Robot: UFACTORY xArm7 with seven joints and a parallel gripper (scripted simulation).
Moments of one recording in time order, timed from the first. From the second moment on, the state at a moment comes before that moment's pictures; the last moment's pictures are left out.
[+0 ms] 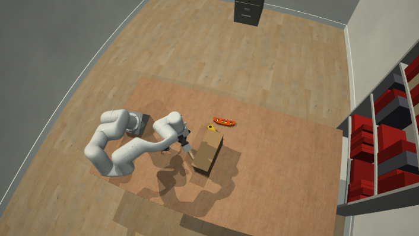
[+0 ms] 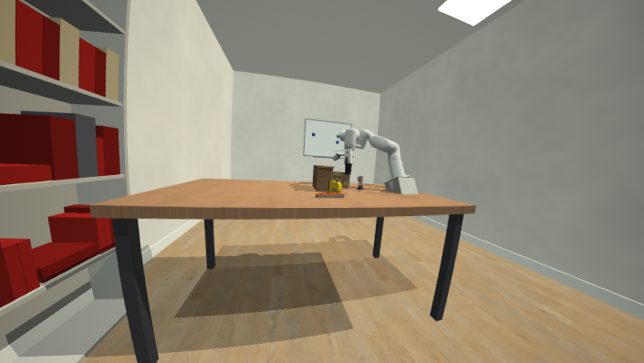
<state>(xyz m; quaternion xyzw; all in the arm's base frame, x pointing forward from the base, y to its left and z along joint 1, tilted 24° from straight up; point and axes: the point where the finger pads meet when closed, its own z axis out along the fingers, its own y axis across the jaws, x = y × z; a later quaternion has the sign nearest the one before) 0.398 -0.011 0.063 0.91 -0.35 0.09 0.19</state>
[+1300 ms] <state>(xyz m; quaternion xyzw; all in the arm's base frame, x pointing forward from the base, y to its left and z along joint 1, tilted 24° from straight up) 0.412 -0.001 0.056 0.89 -0.41 0.10 0.19</state>
